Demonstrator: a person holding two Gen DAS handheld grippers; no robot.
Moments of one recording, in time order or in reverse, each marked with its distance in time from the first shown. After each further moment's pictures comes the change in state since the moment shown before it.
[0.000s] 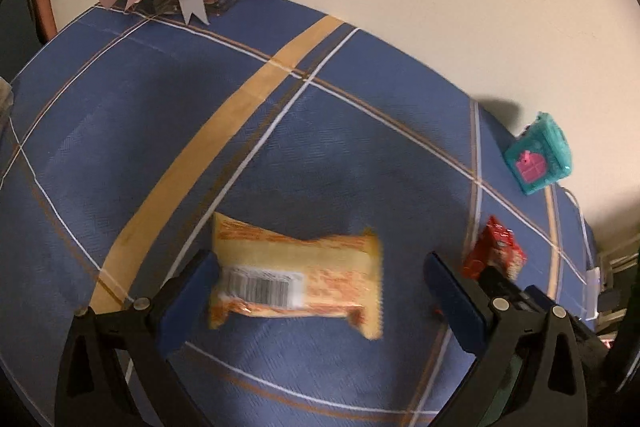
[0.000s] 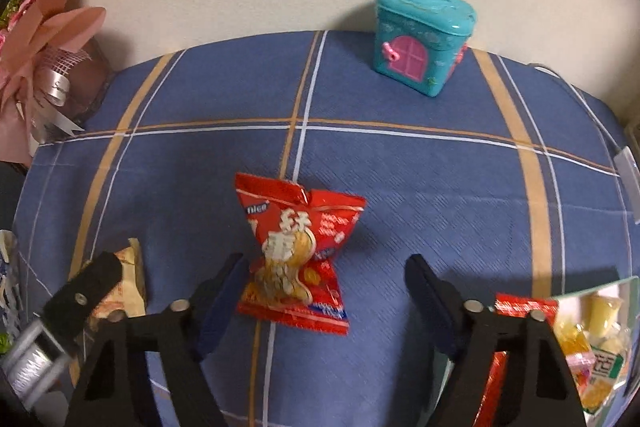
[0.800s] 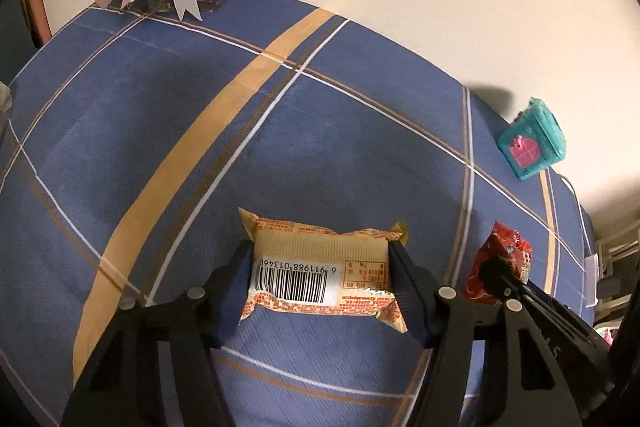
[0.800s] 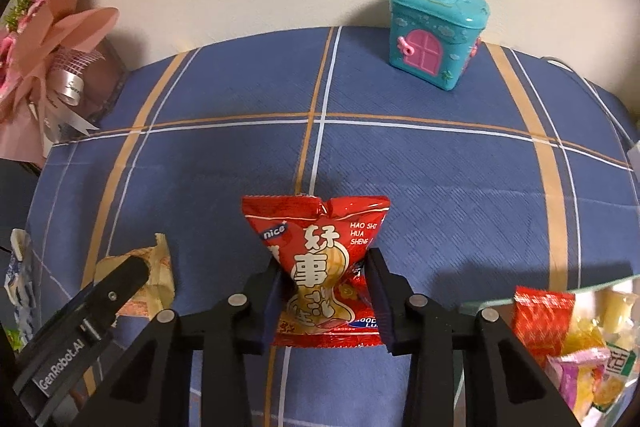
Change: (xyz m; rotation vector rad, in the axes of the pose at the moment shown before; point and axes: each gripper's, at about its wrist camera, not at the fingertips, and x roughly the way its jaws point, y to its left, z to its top) left arm -0.015 -0.008 -0.012 0.036 0.020 -0.013; right arm -0.009 0.001 -0.005 0.009 0.007 0.061
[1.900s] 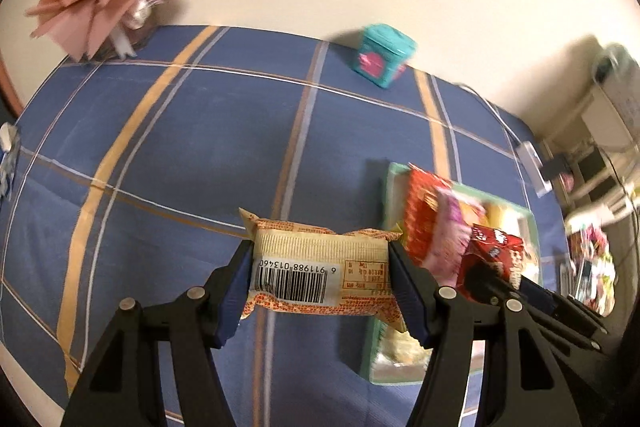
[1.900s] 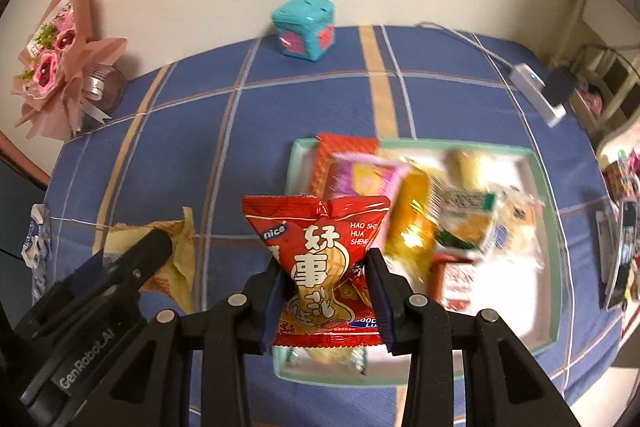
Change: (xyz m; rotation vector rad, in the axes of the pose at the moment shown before) left arm -0.113 -0.102 -0.127 0.285 -0.009 -0.075; right arm -0.150 -0.093 -0.116 0.107 -0.006 -0.062
